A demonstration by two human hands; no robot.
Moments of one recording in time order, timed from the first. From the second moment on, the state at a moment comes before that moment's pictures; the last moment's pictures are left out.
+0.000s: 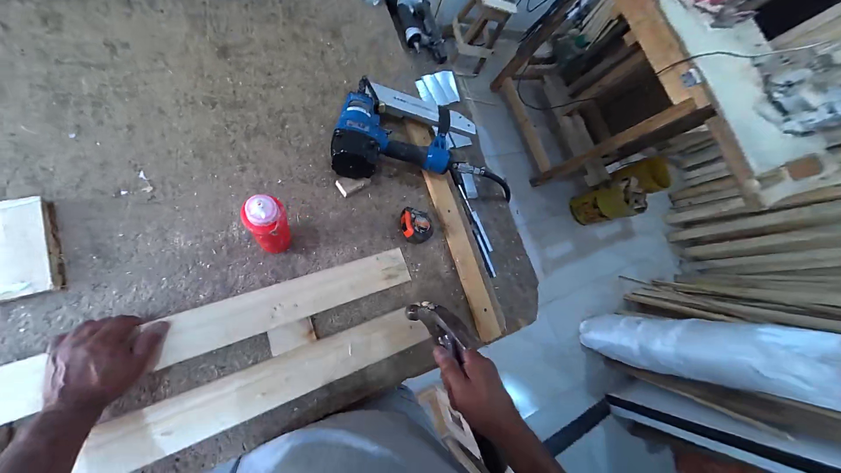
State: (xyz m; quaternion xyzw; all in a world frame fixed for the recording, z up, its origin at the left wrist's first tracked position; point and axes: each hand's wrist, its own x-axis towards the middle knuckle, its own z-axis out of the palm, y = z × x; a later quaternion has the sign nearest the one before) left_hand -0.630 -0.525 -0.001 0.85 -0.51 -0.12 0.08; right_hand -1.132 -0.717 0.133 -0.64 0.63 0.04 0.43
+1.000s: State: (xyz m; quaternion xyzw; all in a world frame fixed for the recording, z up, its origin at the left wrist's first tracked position) left_hand -0.753 -0.527 -0.014 0.89 -0.43 -0.06 0.14; right_hand -1.101 -0.763 0.178 -0.71 0.58 0.02 0.40
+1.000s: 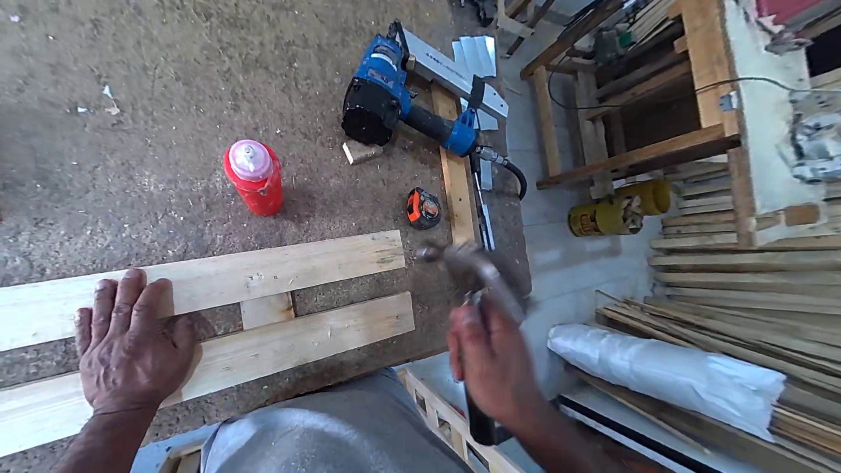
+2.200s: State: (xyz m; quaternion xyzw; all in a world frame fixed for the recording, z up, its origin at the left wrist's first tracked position) left_hand -0.753 -0.526 -0.012 0.90 -0.41 -0.07 0.13; right_hand -1.174 -0.681 0.078 -0.78 0.55 -0.06 0.31
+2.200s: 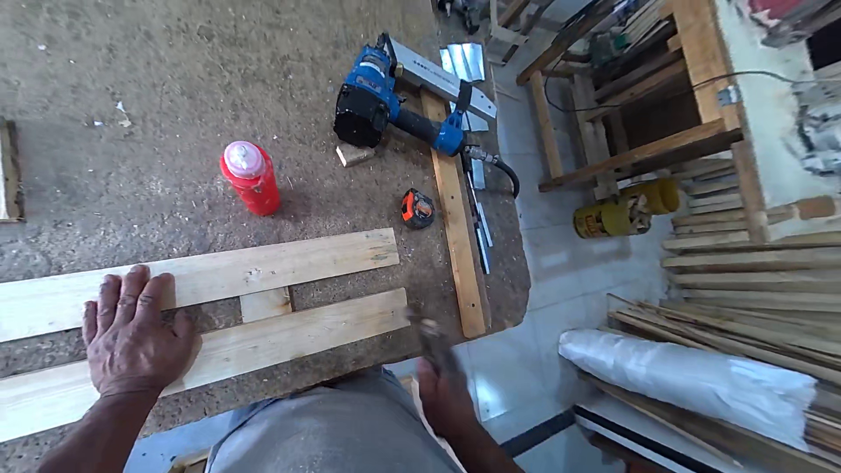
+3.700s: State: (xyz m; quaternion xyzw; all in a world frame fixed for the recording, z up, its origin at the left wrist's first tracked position) left_hand -0.753 -0.522 -0.016 0.90 -0.41 -0.06 0.13; right_hand -1.109 -0.670 0.097 -0.77 0.51 0.16 0.34
